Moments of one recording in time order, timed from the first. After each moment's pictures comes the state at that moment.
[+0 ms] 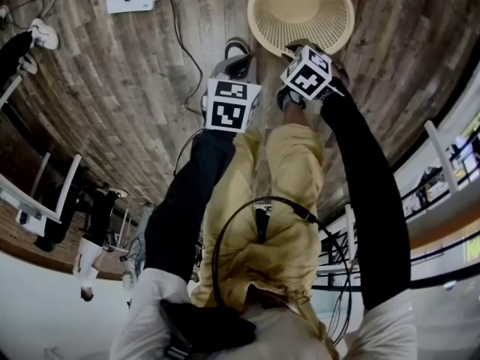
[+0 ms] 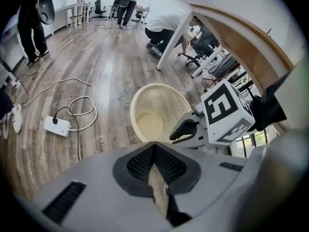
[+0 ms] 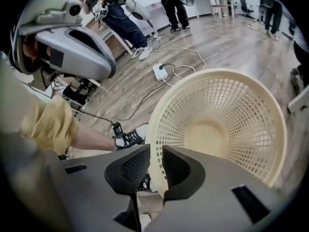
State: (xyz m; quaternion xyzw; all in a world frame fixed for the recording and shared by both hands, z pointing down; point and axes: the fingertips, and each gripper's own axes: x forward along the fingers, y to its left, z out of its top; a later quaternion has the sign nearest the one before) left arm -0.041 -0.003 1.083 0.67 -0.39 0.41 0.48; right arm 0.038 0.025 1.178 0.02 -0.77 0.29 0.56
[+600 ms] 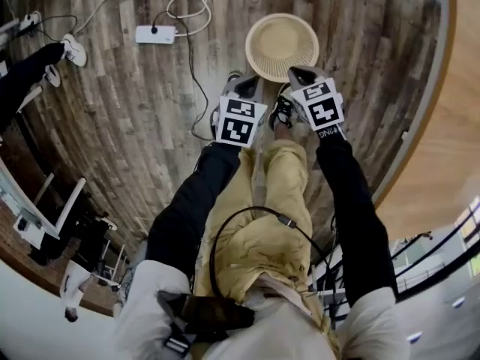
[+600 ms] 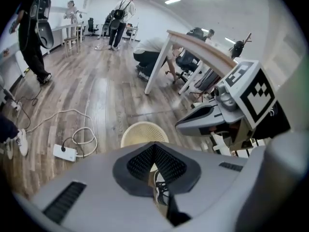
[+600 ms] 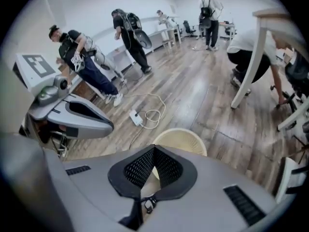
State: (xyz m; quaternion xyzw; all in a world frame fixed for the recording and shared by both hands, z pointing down) left arm -0.010 -0.049 0.905 0.73 -0.39 0.36 0.42; right arm 0.066 -0.073 0.932 0.28 -0.78 0.35 0.43
